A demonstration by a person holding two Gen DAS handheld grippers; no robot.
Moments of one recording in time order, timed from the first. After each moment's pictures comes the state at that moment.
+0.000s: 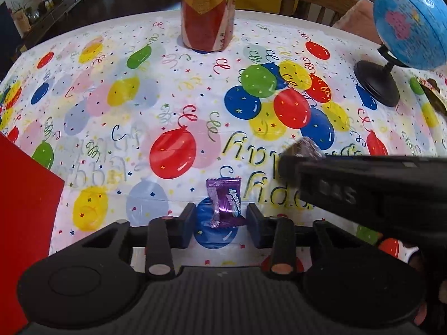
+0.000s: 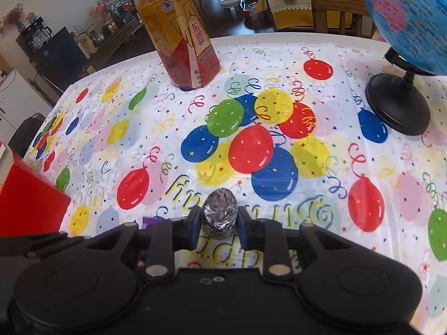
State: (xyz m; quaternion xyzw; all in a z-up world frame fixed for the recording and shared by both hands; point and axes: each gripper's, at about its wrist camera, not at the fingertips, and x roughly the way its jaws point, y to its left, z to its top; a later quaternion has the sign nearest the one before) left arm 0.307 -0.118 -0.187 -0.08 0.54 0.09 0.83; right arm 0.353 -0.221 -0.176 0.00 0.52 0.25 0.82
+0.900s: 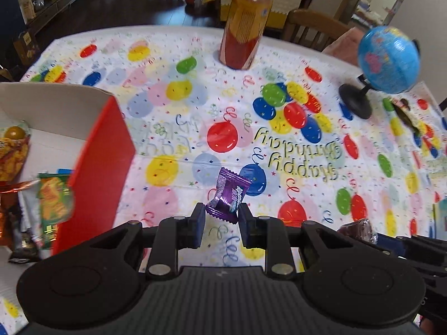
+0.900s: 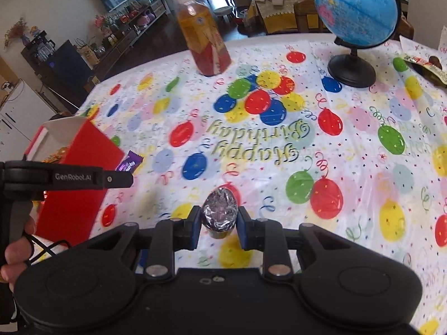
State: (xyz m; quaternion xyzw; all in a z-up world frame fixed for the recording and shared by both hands) left arm 0.214 -0.060 -0.104 -0.12 0.52 0.06 0.84; right arm 0.216 -0.257 -0.100 0.03 0.51 0.24 0.83
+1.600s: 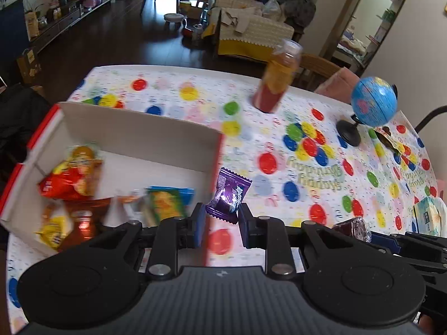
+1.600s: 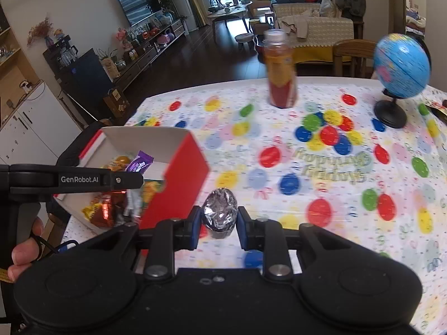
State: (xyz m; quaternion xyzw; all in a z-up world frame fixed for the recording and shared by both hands) left arm 0.126 0.066 -0.035 -0.14 0.46 0.04 0.88; right arm 0.130 -0.132 -0.028 0.01 0.45 0.26 0.85
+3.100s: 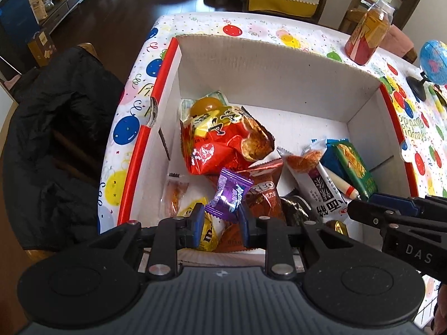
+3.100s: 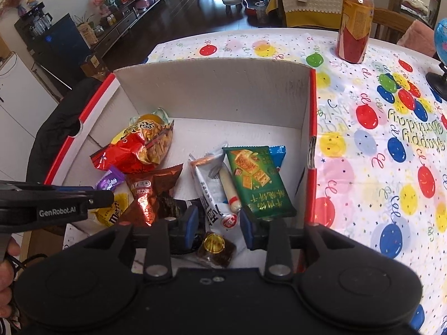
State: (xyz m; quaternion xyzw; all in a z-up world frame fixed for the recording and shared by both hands) left arm 0.106 0.245 -0.112 -0.08 0.55 0.05 0.83; right arm 0.119 0.065 -0.107 -0.01 0.52 0.19 0.83
